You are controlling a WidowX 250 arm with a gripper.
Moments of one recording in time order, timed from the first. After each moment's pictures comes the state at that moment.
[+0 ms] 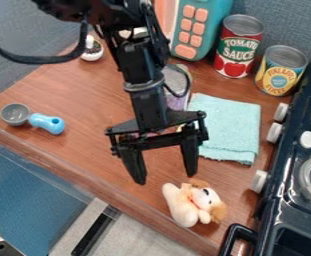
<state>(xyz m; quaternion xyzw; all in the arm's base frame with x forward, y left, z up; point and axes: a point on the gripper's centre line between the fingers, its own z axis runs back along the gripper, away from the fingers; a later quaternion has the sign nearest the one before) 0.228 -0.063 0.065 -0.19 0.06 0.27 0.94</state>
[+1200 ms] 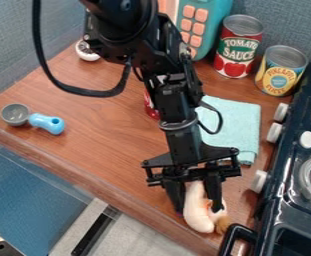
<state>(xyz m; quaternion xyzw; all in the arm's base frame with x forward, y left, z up) 0.233 -0.094 0.025 -0.18 0.07 0.22 0.96</state>
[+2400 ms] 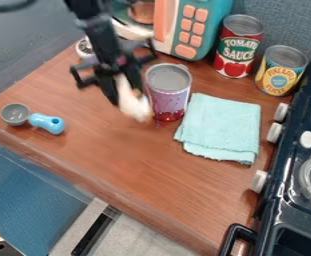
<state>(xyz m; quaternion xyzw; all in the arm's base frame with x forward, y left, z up) 0.286 0.049 0.091 -0.19 -0.03 0.41 0.89</state>
